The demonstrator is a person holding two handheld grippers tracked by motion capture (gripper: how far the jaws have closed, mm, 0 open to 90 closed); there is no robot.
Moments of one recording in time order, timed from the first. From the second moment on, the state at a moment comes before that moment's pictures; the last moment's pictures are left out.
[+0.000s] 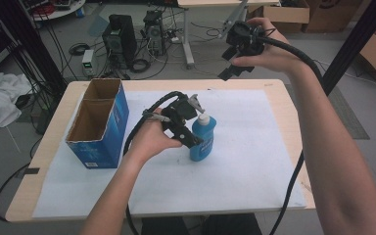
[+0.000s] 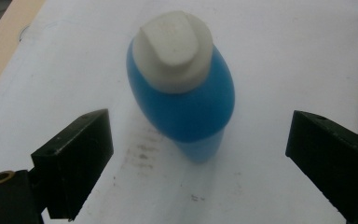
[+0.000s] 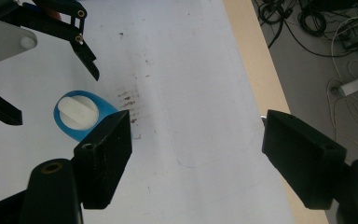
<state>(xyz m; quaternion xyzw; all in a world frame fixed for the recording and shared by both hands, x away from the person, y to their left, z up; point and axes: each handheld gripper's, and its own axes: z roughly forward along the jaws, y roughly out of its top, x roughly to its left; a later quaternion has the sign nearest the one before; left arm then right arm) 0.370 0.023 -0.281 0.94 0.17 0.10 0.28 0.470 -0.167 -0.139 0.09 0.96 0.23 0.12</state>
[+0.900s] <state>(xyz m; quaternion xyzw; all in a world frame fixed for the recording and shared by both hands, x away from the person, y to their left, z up) 0.375 0.007 -0.318 0.91 0.22 0.12 0.32 0.471 -0.169 -0.142 0.09 0.96 0.23 0.12</state>
